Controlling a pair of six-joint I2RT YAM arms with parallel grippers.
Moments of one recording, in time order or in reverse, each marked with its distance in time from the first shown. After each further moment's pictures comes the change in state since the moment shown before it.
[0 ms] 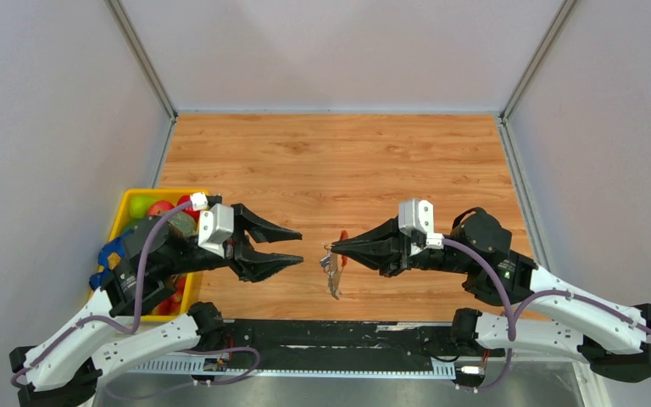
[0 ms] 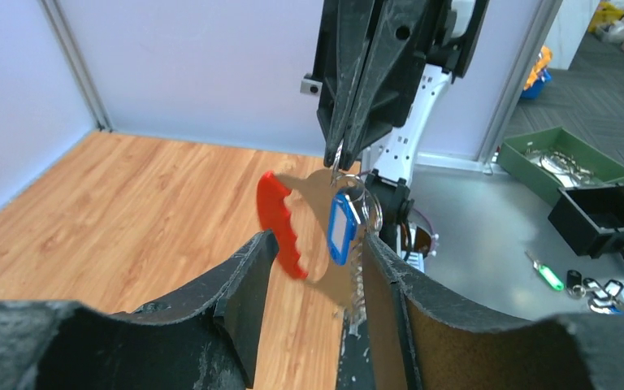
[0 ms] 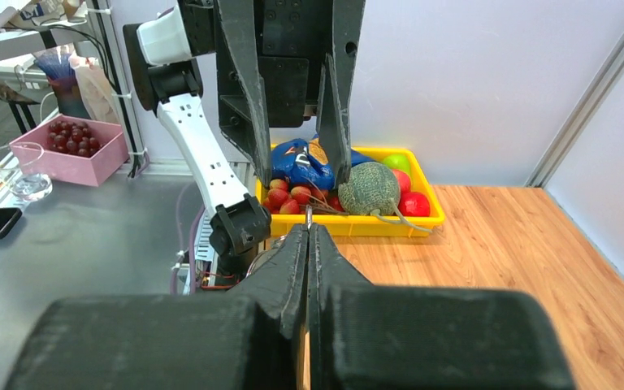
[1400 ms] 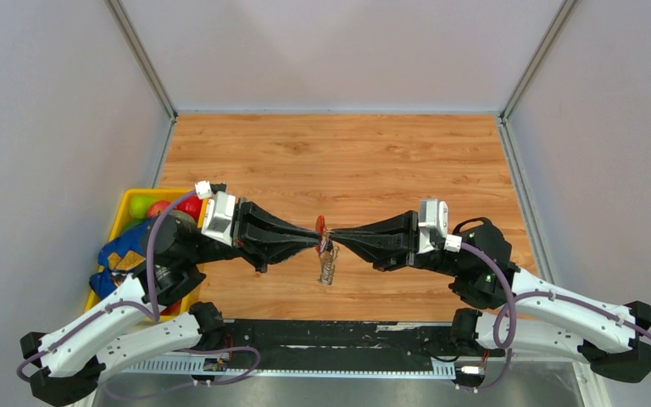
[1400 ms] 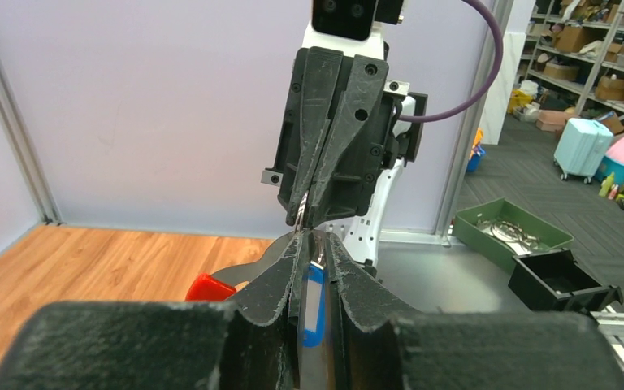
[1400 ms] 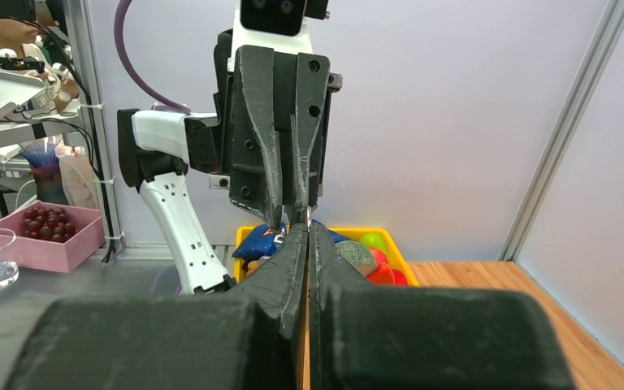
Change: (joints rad) left arm 0.000 0.082 -0.118 0.486 0.075 -0.184; right arm 0.000 -0.015 -0.161 0.413 0.057 0.055
